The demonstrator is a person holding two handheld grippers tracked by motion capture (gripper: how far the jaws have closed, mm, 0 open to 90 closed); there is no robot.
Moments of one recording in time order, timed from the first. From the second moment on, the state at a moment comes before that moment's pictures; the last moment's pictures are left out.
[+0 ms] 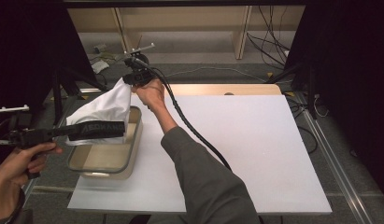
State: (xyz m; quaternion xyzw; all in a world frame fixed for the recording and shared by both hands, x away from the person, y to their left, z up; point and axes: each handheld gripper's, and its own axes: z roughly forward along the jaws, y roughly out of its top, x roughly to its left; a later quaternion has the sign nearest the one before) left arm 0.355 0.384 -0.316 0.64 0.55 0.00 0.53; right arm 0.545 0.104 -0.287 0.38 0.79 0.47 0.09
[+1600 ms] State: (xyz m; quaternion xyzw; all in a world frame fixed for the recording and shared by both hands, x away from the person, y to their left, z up) left arm 0.369 0.393 -0.355 0.68 0.58 -0.04 0.45; right arm 0.543 0.126 -0.347 0.39 0.81 0.43 0.07
